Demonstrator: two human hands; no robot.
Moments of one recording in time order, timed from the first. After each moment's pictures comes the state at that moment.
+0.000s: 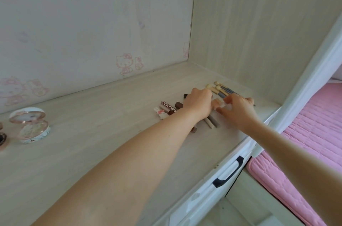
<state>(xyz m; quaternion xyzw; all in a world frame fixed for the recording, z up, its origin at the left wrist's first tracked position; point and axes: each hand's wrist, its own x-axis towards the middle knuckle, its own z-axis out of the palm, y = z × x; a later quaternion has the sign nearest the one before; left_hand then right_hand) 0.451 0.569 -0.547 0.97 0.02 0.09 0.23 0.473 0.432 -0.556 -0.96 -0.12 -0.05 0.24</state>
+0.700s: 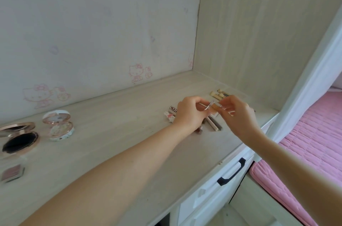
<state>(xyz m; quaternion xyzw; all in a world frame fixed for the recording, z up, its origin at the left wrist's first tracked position) 0.359 0.585 -0.515 0.84 0.07 0.15 0.51 0.412 0.442 -0.529 -0.88 -0.20 -0.14 0.42</state>
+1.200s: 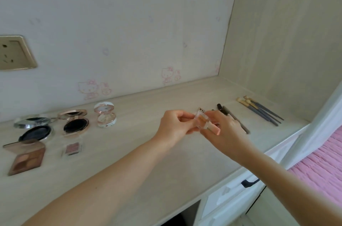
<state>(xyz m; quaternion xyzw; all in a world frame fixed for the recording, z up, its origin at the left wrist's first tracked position) 0.254 0.660 -0.516 0.72 0.14 0.16 0.66 0.323 0.512 -0.522 -0.87 -0.36 -0.07 0.33</state>
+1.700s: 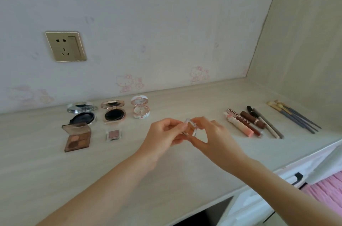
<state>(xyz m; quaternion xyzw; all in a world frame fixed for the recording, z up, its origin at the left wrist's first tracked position) 0.151 0.721 -0.525 0.65 0.21 0.19 0.71 0.249 0.587 -0.528 -0.83 -0.47 -0.05 0.31</state>
